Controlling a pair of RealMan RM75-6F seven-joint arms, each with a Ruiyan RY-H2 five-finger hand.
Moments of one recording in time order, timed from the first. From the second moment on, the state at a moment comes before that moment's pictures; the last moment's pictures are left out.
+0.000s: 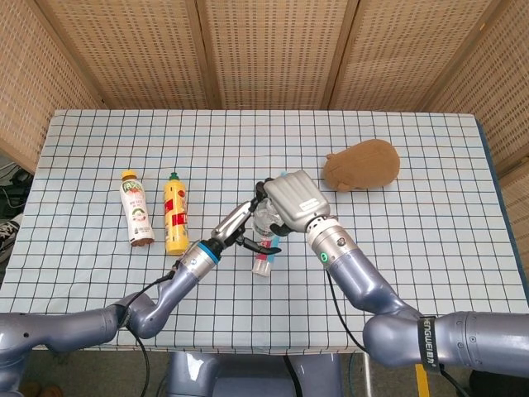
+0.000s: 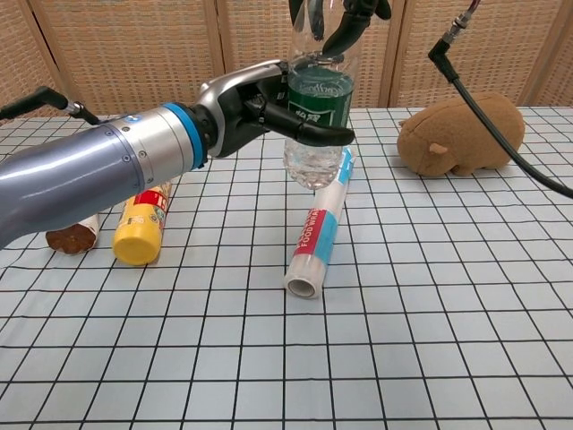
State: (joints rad) left arm -0.91 -1.74 -0.34 -1.37 1.33 0.85 -0.73; right arm 1.38 -0.96 0.27 -2.11 -0.24 0.96 -0.62
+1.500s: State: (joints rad) left arm -0.90 -1.77 -0.37 -1.41 1.21 0.88 -0.55; right arm 1.30 -0.75 0.29 -2.19 -0.34 0.88 -0.45
